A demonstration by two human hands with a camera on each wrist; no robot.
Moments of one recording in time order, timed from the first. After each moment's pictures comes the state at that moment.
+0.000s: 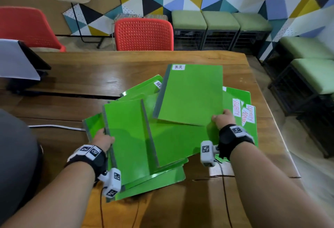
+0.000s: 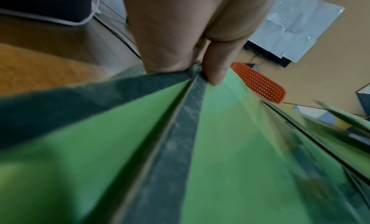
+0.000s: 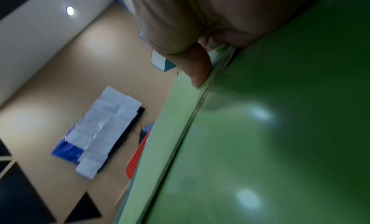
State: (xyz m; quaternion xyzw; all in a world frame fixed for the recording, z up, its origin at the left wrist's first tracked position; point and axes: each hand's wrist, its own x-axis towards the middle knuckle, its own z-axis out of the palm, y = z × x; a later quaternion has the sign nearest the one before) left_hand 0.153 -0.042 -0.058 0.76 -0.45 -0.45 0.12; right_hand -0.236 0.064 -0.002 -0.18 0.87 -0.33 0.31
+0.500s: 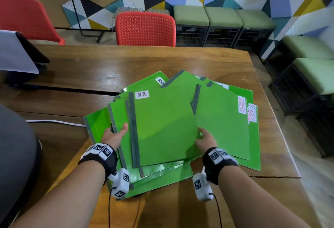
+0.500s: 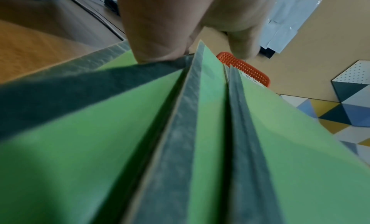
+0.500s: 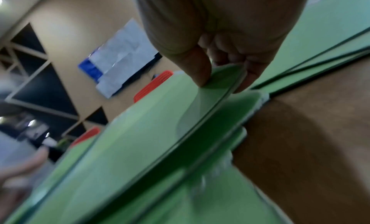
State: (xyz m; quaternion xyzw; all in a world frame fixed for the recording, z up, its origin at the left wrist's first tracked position) left_hand 0.121 -0.017 -0.050 0.75 -0.41 -0.48 0.18; right_hand -0.168 0.098 -0.065 -0.30 0.85 -0.23 0.37
